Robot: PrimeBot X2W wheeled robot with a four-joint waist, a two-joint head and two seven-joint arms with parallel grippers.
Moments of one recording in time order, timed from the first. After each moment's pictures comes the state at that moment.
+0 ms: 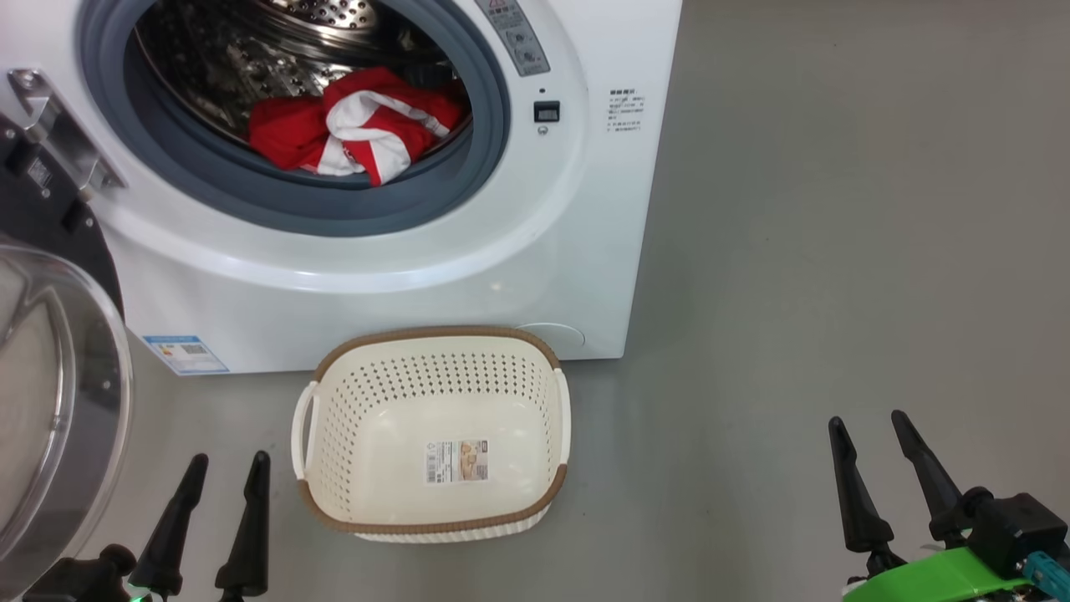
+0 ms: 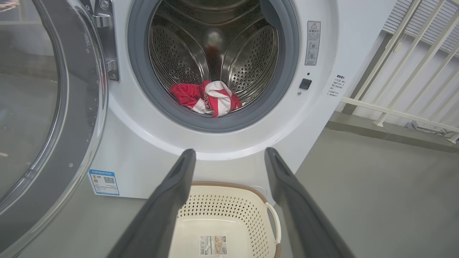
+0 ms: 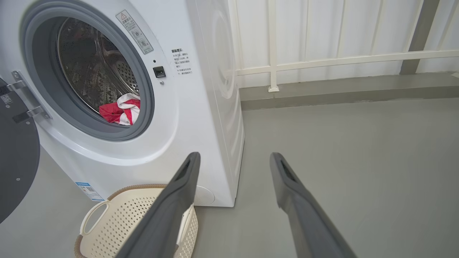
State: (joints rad) left arm -0.01 0.21 -0.02 0.16 -0.51 -0.13 -0.26; right arm 0.07 -0.04 -0.05 0.15 0.29 0.12 -0.26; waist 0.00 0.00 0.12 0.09
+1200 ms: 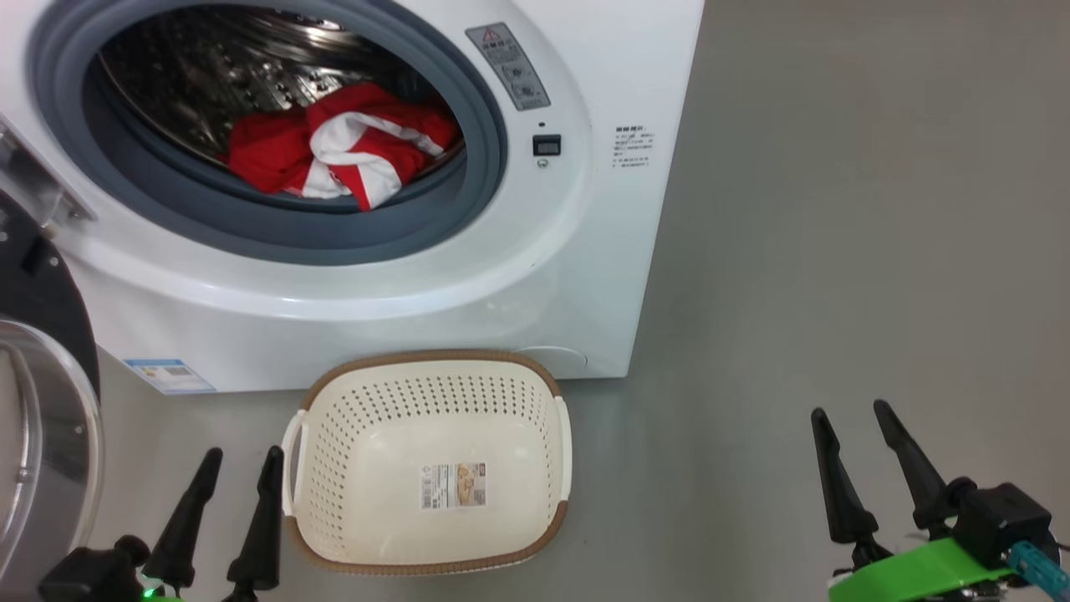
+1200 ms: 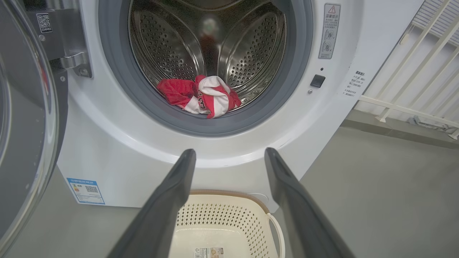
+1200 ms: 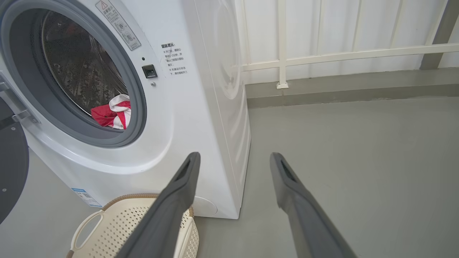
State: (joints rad) left arm -0.02 0.22 -0.05 0.17 -0.52 -0.13 -0.26; right arm 0.05 -0.04 -0.02 0.15 0.29 0.12 -0.26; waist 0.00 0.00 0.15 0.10
